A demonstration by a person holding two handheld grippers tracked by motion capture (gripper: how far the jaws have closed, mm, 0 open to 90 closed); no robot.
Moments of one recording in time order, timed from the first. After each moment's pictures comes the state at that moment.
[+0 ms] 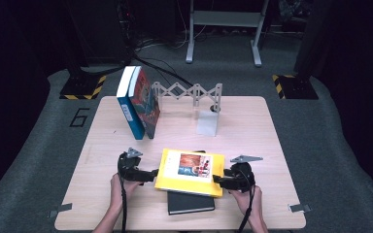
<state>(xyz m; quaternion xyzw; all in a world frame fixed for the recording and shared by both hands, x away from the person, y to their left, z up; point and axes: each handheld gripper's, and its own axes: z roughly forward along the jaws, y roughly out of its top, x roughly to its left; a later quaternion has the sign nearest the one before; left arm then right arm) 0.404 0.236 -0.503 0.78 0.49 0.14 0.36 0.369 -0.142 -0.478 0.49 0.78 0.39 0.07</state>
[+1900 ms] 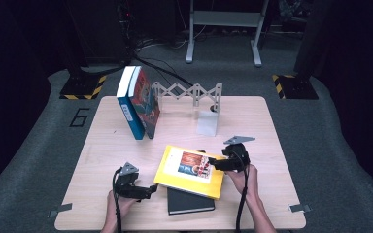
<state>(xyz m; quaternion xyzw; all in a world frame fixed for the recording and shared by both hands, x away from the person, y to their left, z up) 0.356 0.244 -0.515 0.78 0.47 0.10 0.40 0.422 -0.126 -0.451 0.44 0.80 0.39 0.12</state>
